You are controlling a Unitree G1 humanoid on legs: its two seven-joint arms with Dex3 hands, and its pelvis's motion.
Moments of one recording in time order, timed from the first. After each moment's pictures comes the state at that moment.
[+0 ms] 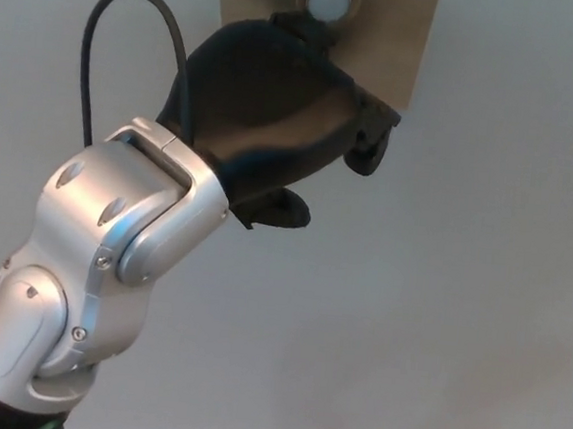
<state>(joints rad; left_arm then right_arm) -0.50 0.32 -0.33 -0.54 1.03 0.11 -0.68 0.40 -0.42 0.12 1.35 -0.34 -0.40 -0.29</state>
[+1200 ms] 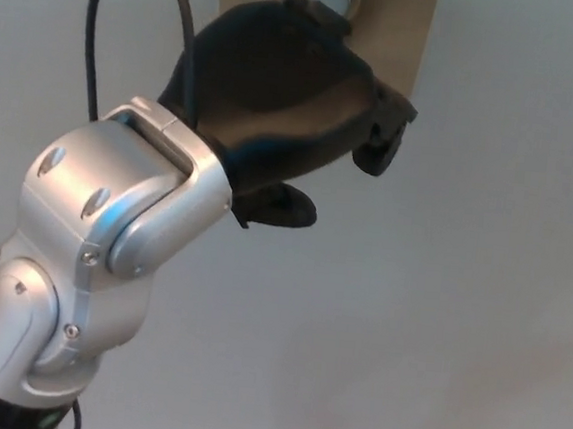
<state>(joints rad) -0.56 0.31 -0.31 -0.57 1.02 0.14 -0.81 0.39 -0.41 0.12 1.35 -0.34 -0.41 -0.29</state>
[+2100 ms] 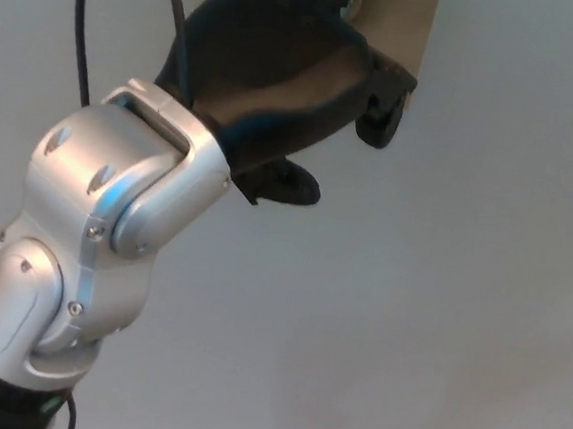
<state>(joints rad) -0.54 0.32 -0.32 -0.52 0.99 0.14 -0.70 0.39 -0.41 0.10 1.35 -0.34 -0.41 -0.27</state>
